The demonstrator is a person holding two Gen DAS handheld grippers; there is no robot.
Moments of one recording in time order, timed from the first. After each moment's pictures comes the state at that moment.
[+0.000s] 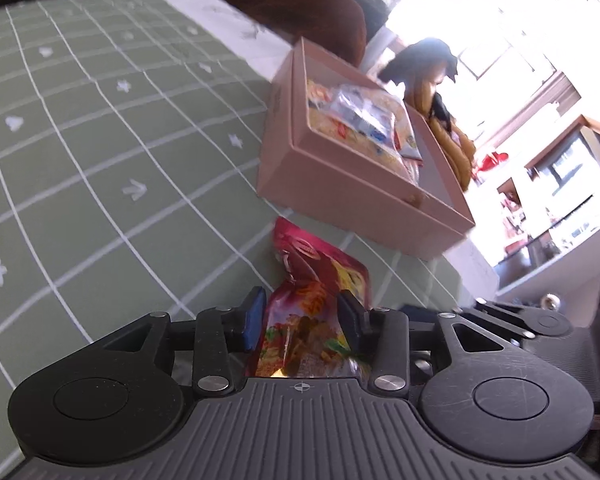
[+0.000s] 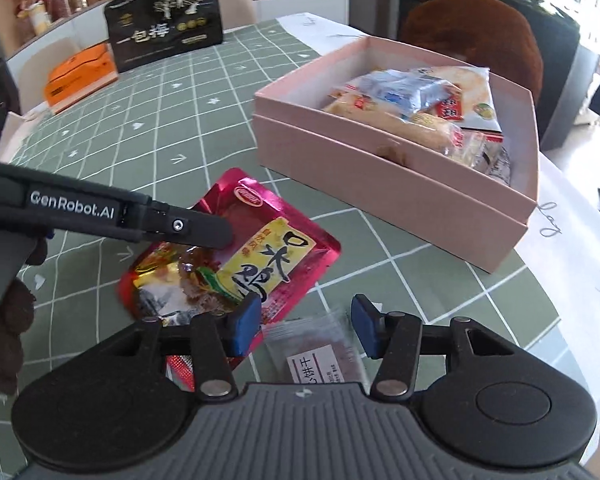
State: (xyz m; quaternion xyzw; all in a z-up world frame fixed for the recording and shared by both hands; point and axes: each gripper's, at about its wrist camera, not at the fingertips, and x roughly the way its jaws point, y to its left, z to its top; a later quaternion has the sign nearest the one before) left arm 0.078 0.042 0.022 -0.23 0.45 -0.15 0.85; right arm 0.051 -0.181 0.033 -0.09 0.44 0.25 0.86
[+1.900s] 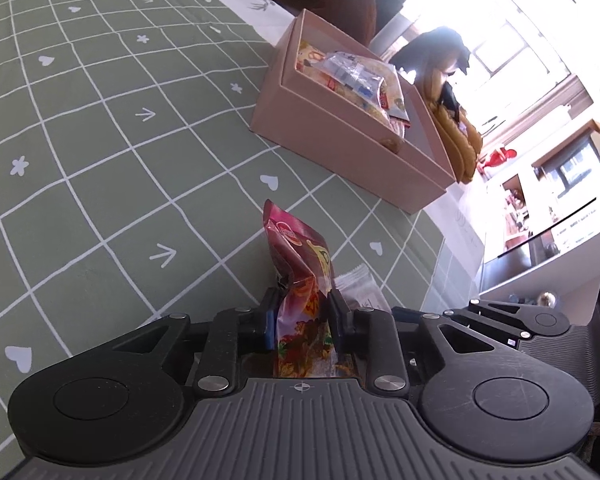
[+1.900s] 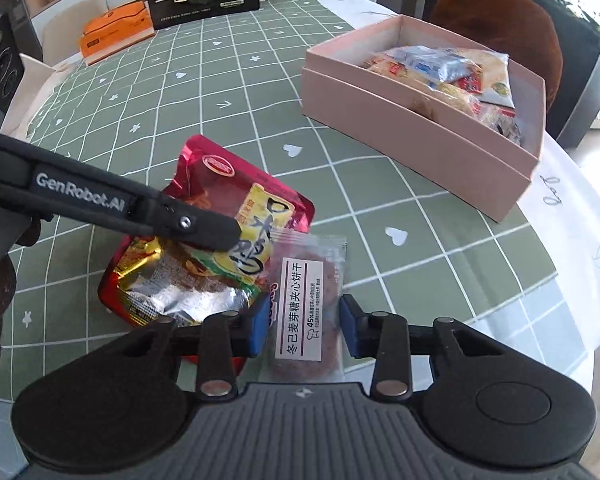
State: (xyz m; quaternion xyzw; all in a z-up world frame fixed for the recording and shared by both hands) left arm 0.029 0.027 0.024 -0.24 0.47 -0.13 0.84; right arm 0.009 -0.187 0.042 -0.13 0.48 0.26 0.83
